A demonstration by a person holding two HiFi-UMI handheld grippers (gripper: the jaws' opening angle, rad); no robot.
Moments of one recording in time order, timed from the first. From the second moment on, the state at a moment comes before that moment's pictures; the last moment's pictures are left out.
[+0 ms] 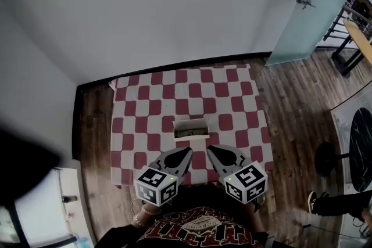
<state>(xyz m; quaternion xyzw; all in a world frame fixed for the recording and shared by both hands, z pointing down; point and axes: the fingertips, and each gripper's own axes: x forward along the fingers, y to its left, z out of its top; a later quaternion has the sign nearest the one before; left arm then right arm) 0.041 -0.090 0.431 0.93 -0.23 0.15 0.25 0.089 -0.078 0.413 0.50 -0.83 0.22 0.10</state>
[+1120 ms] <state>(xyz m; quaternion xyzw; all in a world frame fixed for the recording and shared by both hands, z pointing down) -0.025 -0.128 0.484 0.93 -0.13 0.19 0.30 0.043 -0.104 0.455 0.59 -0.74 0.24 0.20</state>
